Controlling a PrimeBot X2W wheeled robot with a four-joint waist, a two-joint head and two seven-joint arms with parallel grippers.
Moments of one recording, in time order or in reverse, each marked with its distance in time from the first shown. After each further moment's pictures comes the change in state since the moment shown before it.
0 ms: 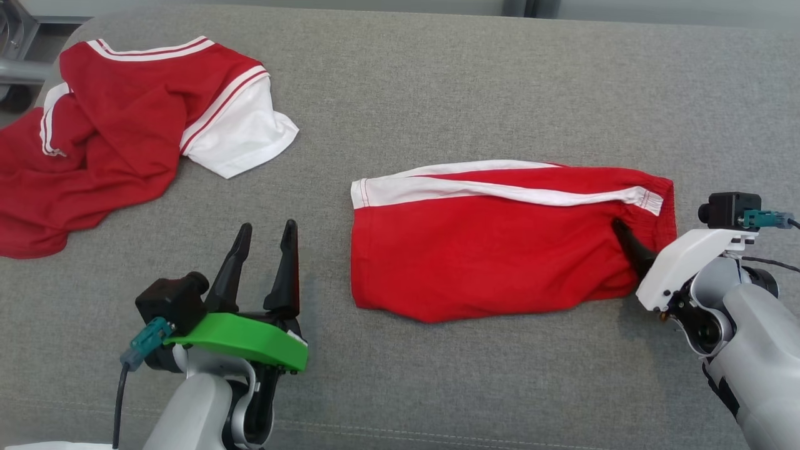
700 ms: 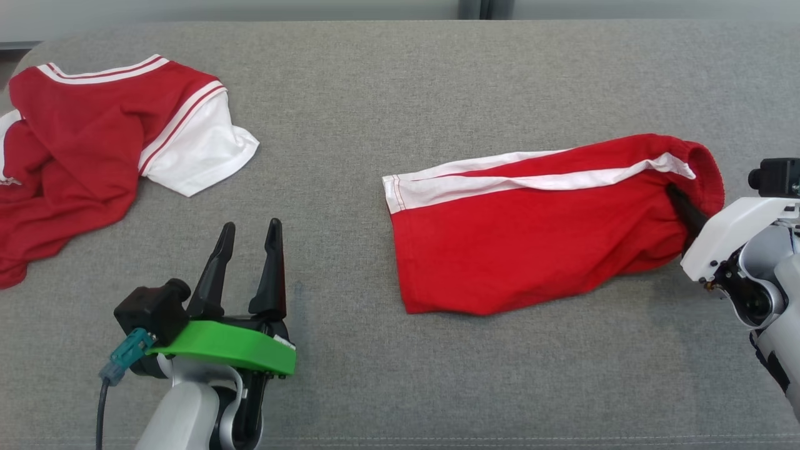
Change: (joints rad) left arm 0.046 0.020 0.035 -0.085 0.008 0.020 0.000; right arm -0.036 -0.115 0.024 -0.053 0.045 0.000 -0.001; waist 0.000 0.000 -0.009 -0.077
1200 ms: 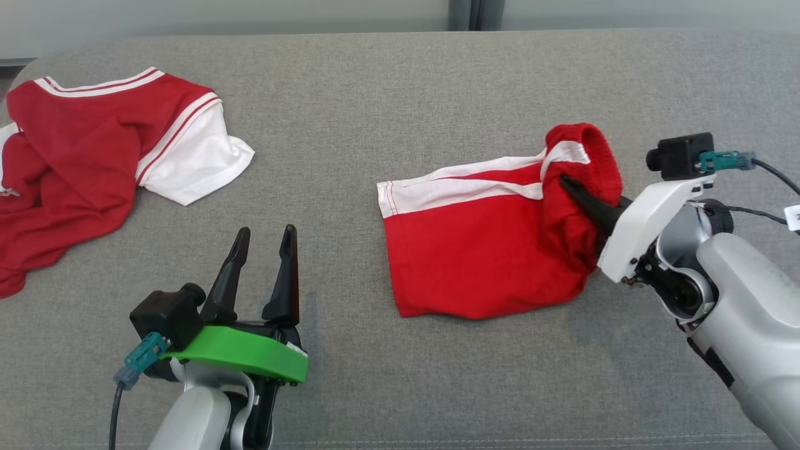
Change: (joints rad) left arm 0.008 -0.005 -0.031 -0.007 0.007 0.000 -0.003; right arm -0.046 0.028 0.182 -0.233 0.063 0.000 0.086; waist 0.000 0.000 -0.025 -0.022
